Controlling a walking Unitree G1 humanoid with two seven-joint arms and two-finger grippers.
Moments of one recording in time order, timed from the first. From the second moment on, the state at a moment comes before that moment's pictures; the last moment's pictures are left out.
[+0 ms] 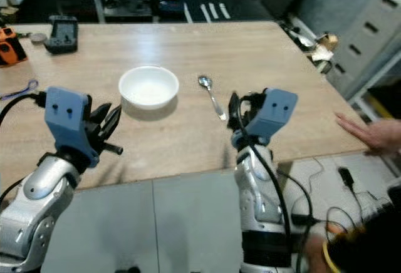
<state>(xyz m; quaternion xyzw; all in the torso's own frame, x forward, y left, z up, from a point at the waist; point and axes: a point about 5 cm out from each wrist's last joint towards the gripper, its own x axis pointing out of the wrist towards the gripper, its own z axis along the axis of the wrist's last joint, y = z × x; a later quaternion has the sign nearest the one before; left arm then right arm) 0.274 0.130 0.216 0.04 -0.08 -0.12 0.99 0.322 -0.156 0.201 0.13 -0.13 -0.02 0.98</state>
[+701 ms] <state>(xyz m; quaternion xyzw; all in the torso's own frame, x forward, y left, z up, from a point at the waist) 0.275 0.129 0.205 0.04 -0.06 -0.13 0.99 0.321 -0.155 0.194 0.13 -0.12 -0.02 0.98</state>
